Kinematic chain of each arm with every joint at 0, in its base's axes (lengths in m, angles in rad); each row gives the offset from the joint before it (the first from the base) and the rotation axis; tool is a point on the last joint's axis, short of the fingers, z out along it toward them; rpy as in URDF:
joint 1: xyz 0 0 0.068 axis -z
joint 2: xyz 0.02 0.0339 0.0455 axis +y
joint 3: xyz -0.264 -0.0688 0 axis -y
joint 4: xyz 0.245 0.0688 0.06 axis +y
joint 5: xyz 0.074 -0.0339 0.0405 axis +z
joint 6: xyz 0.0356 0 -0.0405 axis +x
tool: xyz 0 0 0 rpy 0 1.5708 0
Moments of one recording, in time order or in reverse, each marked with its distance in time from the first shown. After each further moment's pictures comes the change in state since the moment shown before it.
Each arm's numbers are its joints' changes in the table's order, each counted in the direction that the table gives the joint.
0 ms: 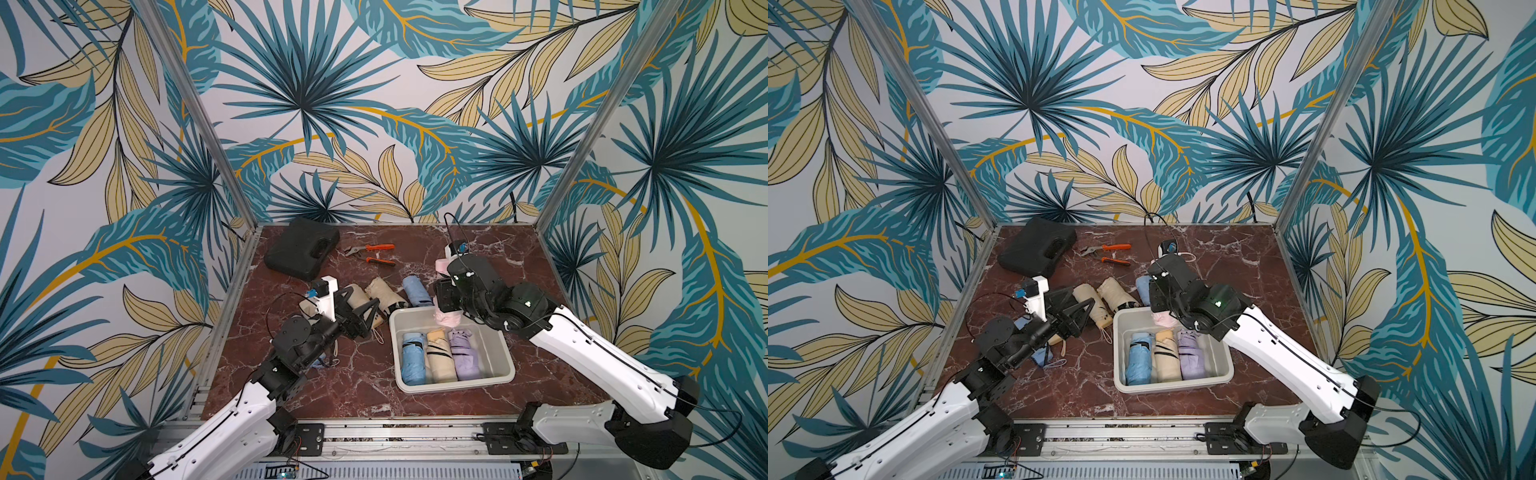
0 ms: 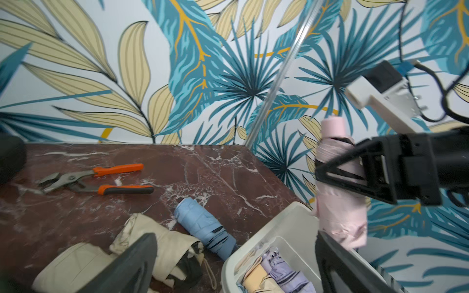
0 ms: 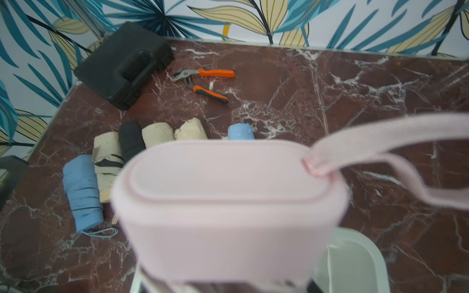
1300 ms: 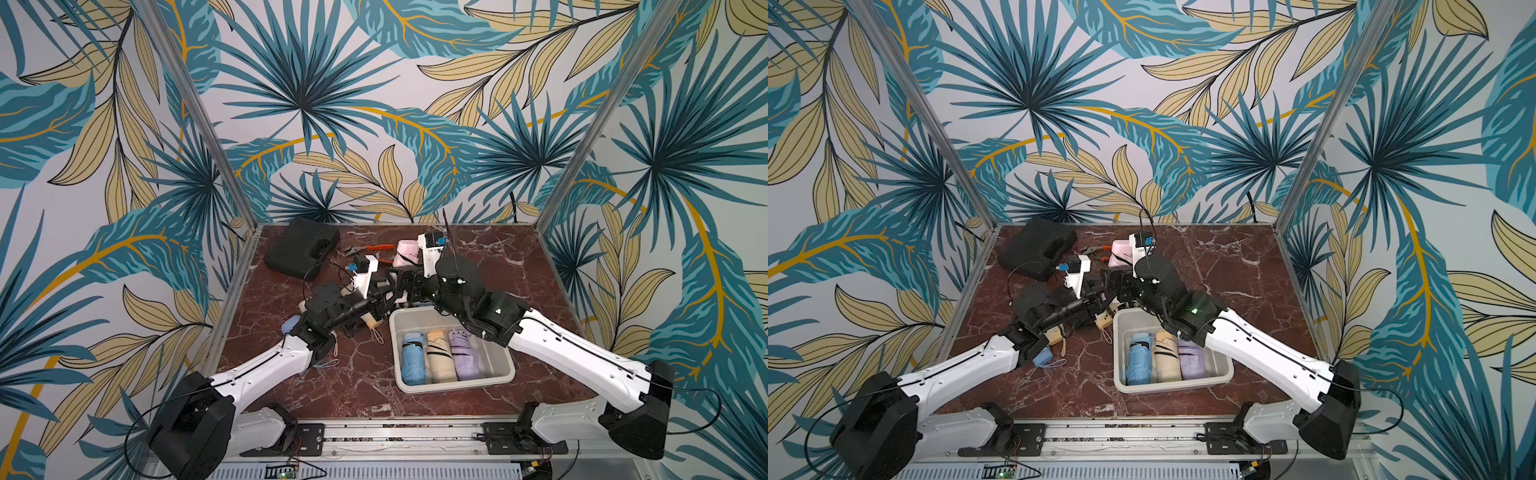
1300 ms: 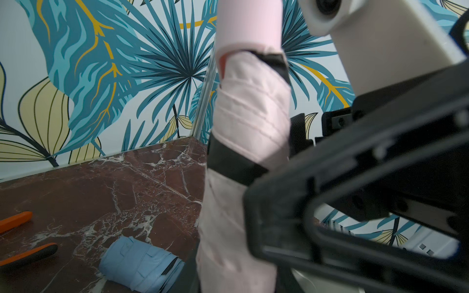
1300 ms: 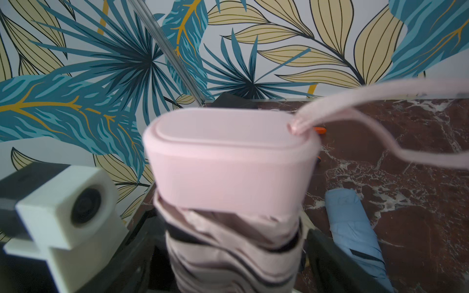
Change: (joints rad) left arm -0.003 0.514 0.219 -0.374 -0.423 0.091; right arm -0.063 0.089 -0.108 -0.668 0.136 0.009
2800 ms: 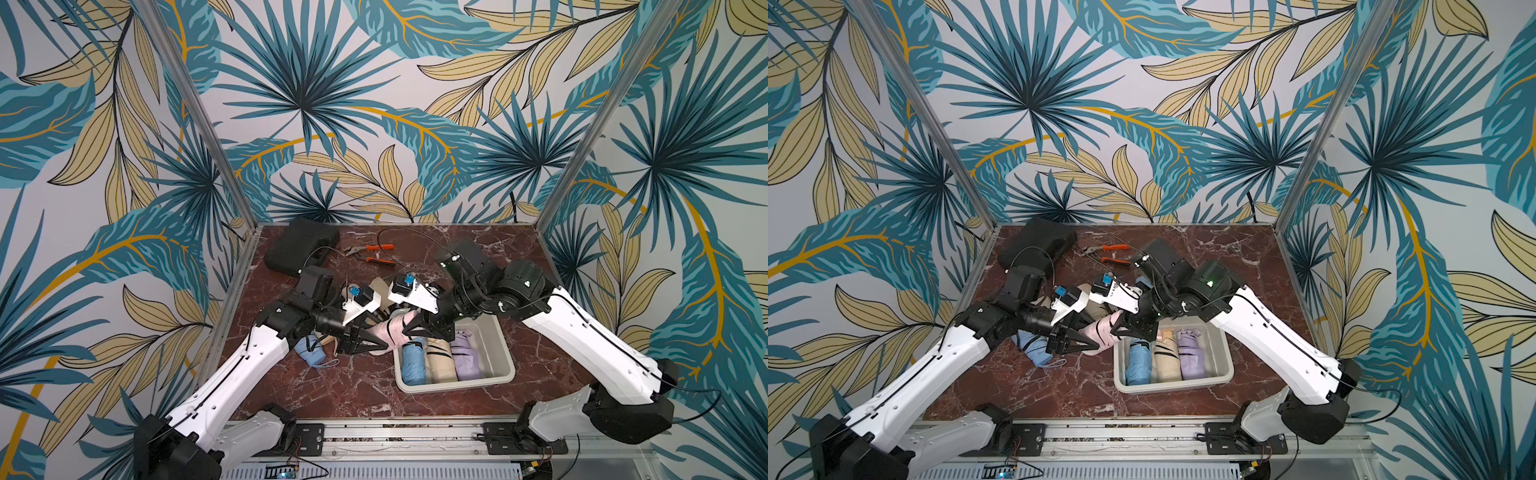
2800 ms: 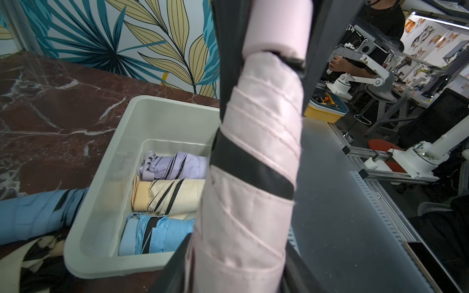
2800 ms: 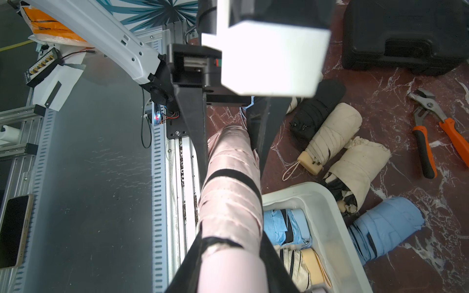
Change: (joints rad) left arm -0.150 -0.121 0.320 1.316 -0.720 0.857; right arm -0.002 0.101 0.492 0.949 0.651 -0.840
